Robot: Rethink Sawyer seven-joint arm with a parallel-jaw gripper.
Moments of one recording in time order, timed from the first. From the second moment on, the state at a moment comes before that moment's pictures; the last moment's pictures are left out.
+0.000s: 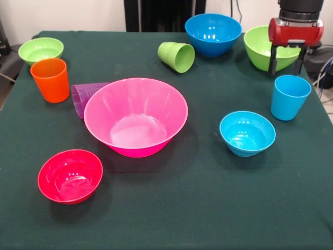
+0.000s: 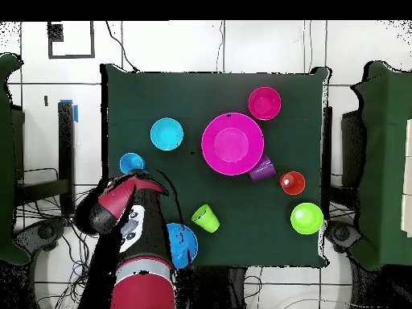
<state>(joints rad) 0.17 -0.59 0.05 1.70 -0.47 0.22 2.41</state>
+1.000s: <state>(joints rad) 0.09 -0.56 0.05 1.55 -0.44 0.32 2.41</state>
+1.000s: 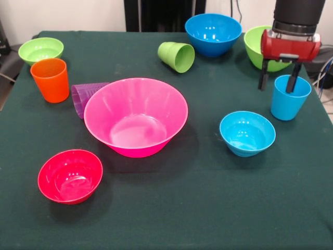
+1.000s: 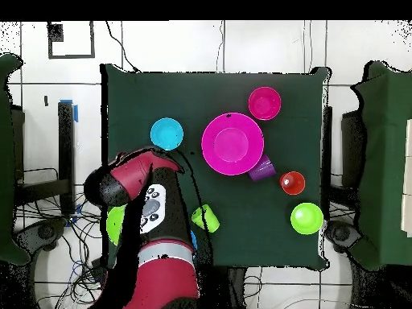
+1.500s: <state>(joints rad) 0.15 -0.46 -0.01 1.47 -0.49 0.32 2.41</state>
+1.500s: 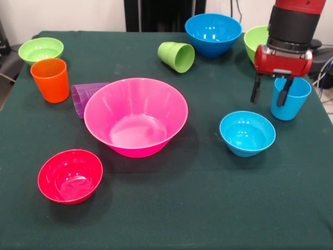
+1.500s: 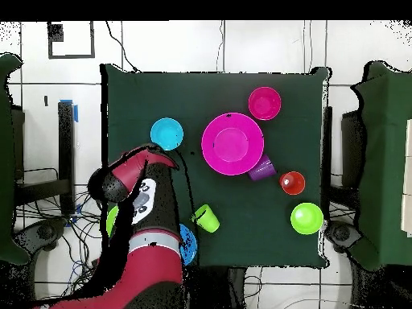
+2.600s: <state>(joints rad) 0.09 -0.49 0.03 1.43 -0.50 0.40 2.41</state>
